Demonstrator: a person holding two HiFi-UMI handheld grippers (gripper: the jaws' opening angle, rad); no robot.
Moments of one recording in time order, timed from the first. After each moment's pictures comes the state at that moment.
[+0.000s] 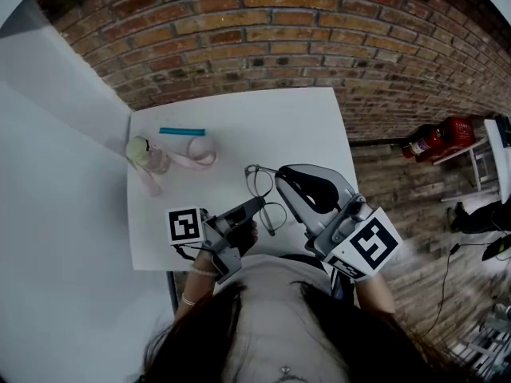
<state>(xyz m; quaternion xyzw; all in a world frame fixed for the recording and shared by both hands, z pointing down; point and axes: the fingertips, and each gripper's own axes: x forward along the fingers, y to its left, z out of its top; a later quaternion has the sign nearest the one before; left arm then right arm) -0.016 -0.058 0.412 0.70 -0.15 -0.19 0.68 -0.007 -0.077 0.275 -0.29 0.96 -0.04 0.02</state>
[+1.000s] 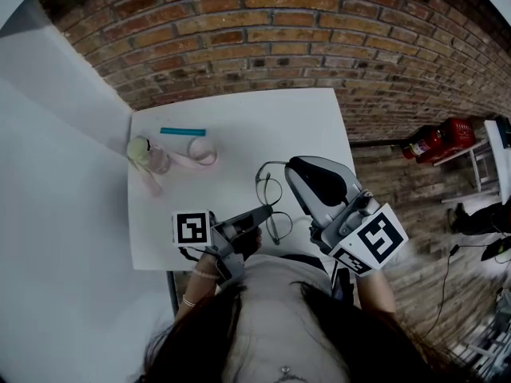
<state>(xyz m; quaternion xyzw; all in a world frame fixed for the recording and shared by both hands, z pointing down) 0.000 -0.040 0.414 0.71 -0.13 -0.15 0.68 0.008 -0.090 0.272 -0.32 0.95 -0.04 0.02</state>
